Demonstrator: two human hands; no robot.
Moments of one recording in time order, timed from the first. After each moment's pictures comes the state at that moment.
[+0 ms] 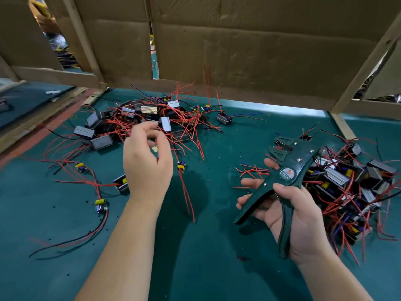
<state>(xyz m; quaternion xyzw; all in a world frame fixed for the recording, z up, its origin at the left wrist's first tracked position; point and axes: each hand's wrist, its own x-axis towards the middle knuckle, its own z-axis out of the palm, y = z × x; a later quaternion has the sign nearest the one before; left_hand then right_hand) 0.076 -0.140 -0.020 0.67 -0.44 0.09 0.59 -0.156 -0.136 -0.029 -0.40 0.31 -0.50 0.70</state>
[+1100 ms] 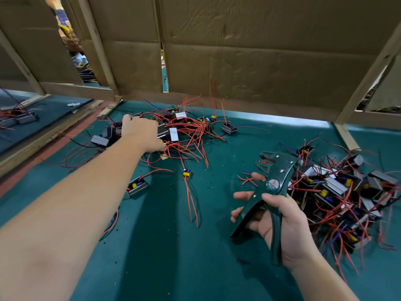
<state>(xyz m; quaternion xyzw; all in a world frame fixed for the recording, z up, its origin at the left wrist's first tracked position) 0.181 -0.229 0.010 0.82 -0.56 0.10 -0.09 -0.151 -0.136 -0.034 -0.39 0.32 -0.45 0.73</state>
